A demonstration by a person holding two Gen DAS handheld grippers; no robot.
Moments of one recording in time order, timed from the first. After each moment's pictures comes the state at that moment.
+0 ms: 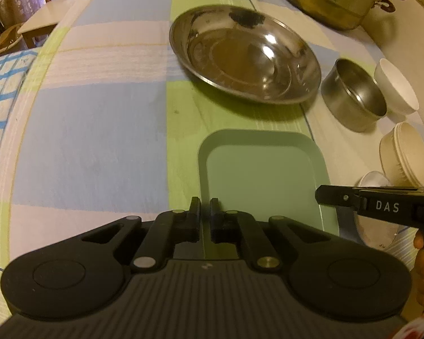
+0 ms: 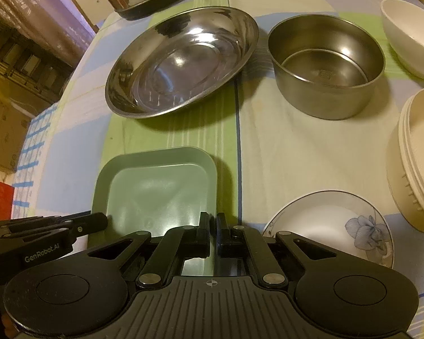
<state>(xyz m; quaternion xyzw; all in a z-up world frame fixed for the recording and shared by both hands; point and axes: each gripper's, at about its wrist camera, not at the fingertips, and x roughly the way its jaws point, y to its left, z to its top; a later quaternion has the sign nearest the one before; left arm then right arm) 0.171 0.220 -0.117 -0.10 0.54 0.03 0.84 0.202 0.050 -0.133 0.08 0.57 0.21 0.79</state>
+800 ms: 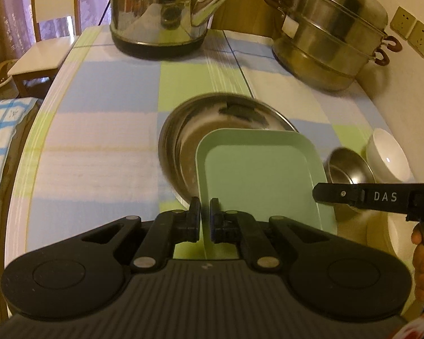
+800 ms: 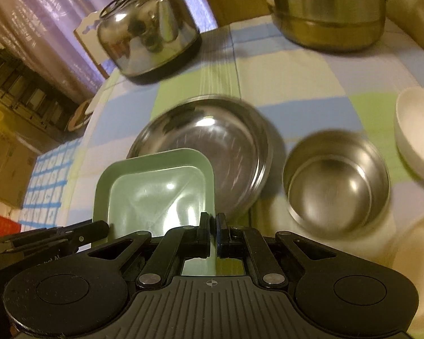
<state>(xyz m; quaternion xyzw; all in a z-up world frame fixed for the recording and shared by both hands) 0.261 0.242 -0.072 -0.10 0.47 0.01 0.88 0.285 0.066 -0.079 0.10 0.51 0.19 0.83</state>
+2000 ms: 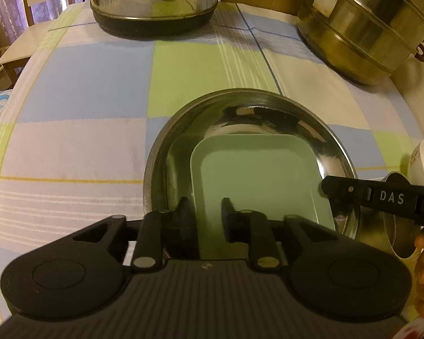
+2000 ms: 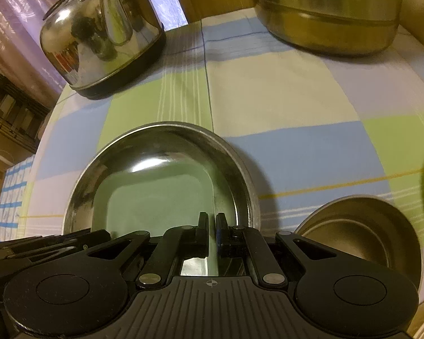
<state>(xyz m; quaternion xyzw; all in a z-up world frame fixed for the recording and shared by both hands) 0.350 0.252 -0.132 -0.10 0.51 0.01 0.85 0.368 0.077 -0.126 0.09 0.52 0.16 0.83</state>
